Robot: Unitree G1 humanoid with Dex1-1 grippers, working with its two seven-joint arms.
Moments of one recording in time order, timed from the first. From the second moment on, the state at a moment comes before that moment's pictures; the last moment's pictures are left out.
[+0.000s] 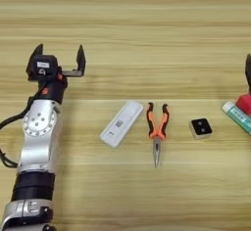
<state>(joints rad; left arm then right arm) -0.21 0.16 0.16 0.16 -0.13 -0.22 -0.13 0.00 -0.26 -0.27 -0.18 0.20 -0.12 0.23</state>
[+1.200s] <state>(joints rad) -0.19 0.16 0.15 0.13 -0.14 -0.17 -0.18 0.23 -0.55 -0.31 0.24 0.41 -0.23 0.97</state>
